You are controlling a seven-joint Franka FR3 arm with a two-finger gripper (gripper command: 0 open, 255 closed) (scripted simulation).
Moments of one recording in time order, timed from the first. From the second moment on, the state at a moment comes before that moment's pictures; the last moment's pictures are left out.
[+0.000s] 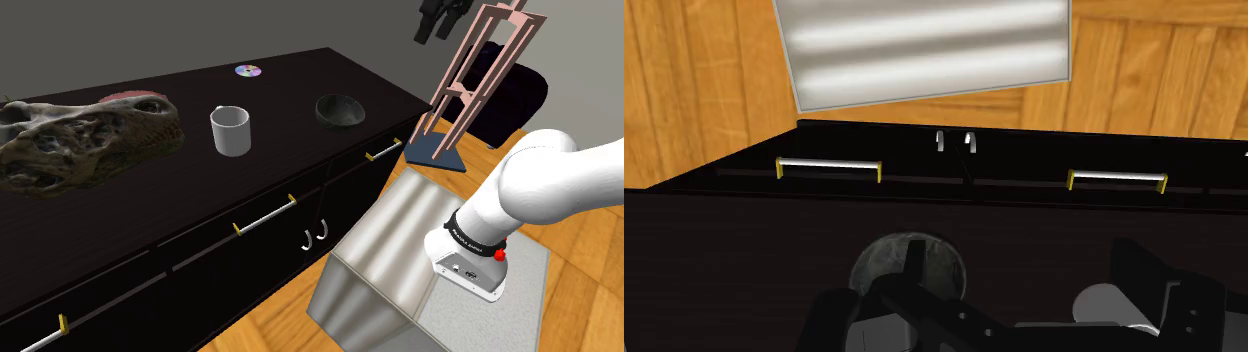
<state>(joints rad) 0.00 -0.83 0.01 -2.26 0.05 1.50 0.12</state>
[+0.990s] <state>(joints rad) 0.03 -0.43 0.15 -2.20 0.08 1.81 0.25</state>
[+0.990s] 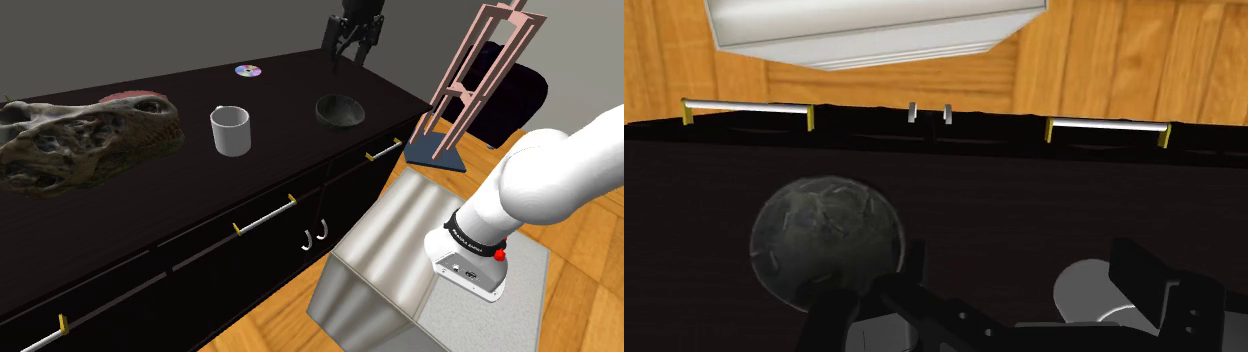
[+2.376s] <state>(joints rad) 0.10 0.40 0.23 -1.62 -0.08 1.97 0.46</state>
